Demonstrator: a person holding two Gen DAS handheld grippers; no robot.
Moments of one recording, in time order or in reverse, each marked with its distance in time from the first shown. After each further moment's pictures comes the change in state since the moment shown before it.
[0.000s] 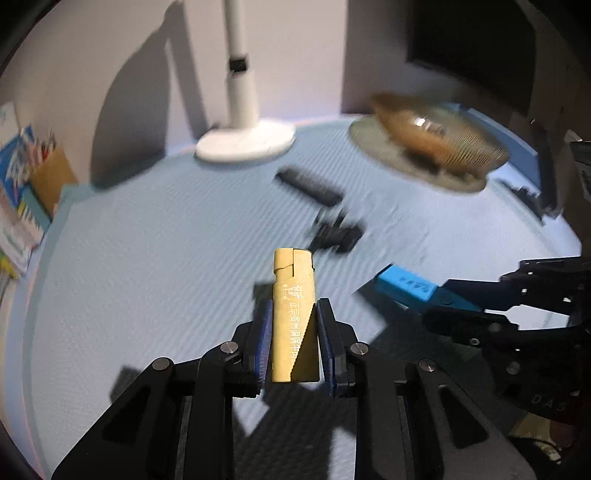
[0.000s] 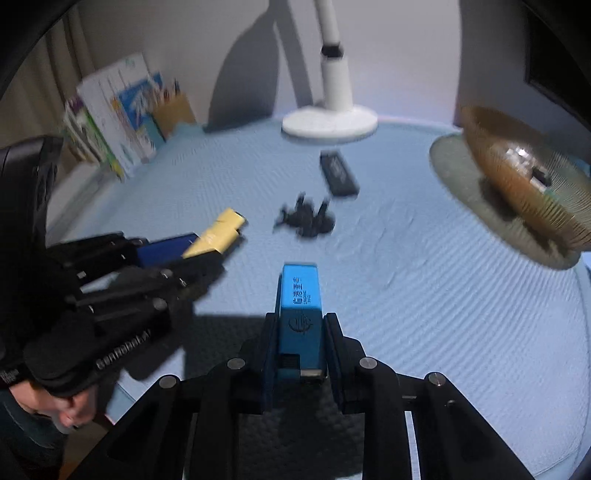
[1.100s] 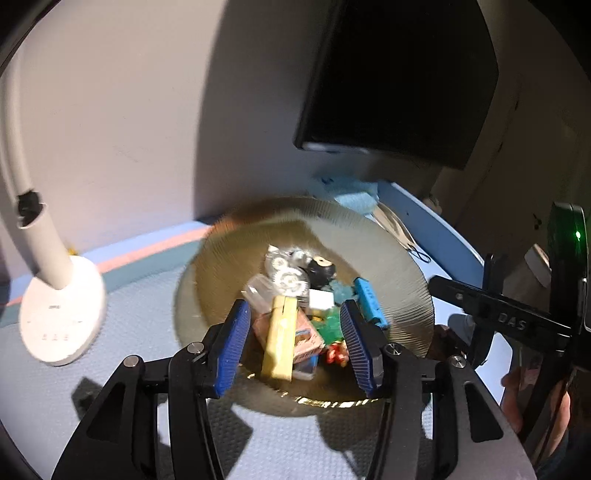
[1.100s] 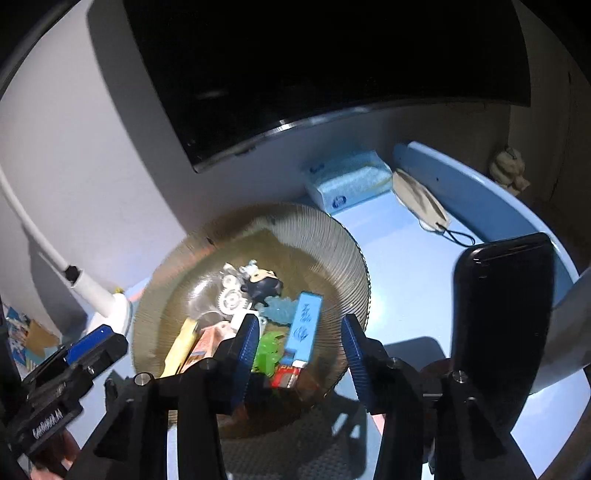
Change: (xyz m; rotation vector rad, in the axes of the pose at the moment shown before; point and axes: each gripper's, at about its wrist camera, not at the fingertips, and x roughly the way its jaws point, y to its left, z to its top) left arm 0.086 -0.120 0.208 -0.019 -0.086 -0.347; right arm -0.109 -0.275 0.081 0.546 -0.223 -0.353
